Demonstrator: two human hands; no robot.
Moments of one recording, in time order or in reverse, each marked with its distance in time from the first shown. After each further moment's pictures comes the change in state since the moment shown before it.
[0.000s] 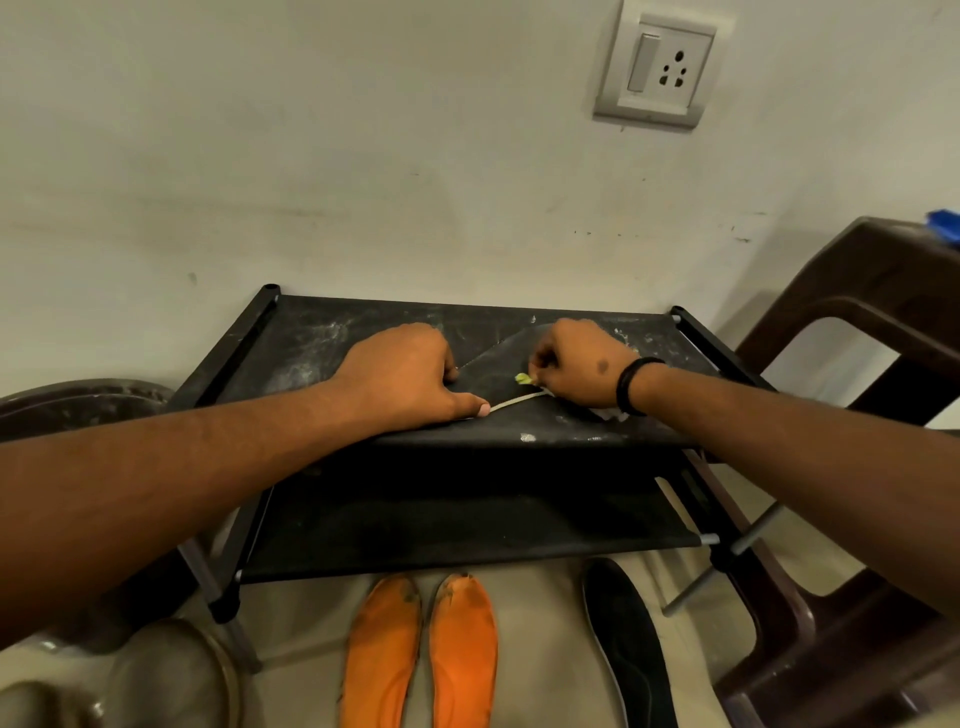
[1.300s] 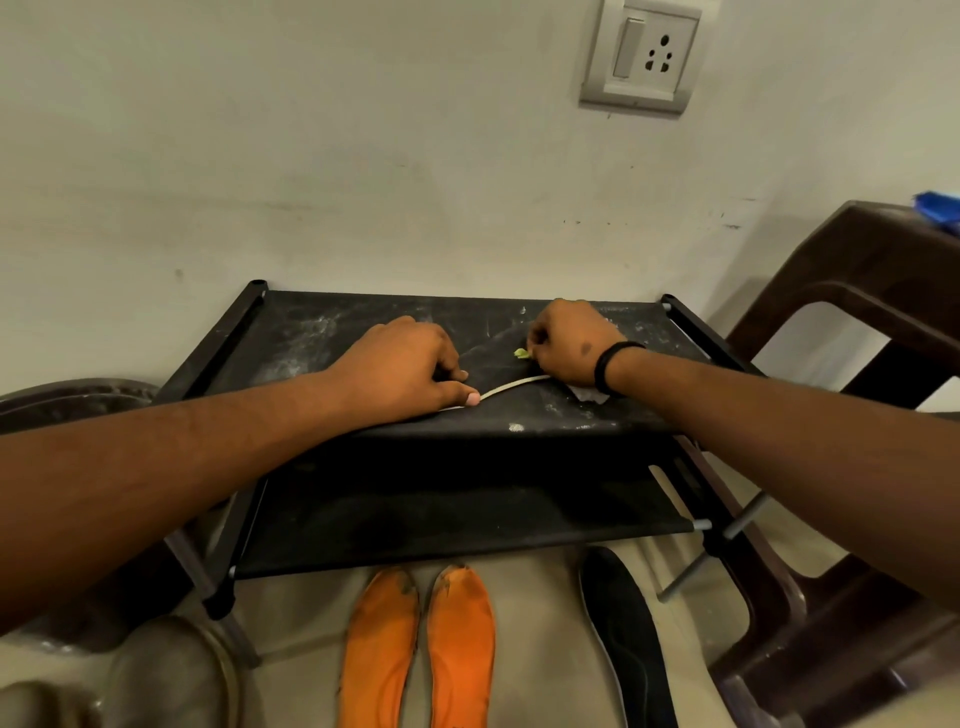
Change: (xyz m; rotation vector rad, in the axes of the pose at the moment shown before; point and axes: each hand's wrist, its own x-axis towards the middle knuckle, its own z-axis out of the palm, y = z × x) left_hand 0.005 -0.005 0.006 -0.119 -0.001 0.210; right_hand 0.017 0.012 0.006 -0.020 0.135 0.094
